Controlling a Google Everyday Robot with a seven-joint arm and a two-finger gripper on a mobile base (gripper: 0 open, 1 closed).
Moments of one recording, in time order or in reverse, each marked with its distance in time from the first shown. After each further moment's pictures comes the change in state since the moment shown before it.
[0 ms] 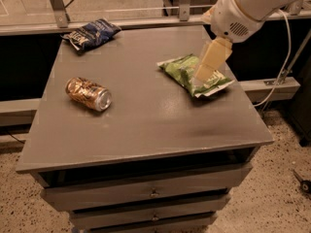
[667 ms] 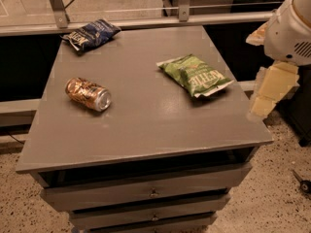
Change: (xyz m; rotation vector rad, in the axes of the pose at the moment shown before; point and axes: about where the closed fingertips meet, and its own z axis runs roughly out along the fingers) arm 0.073 0.077 -0.072 -0.056 0.221 0.025
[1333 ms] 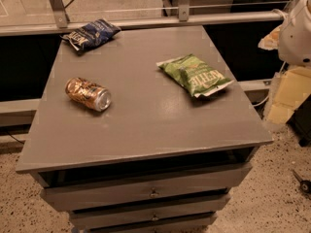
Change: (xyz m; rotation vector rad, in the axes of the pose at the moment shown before) arm 0.020 0.016 -0.014 -0.018 0.068 0.015
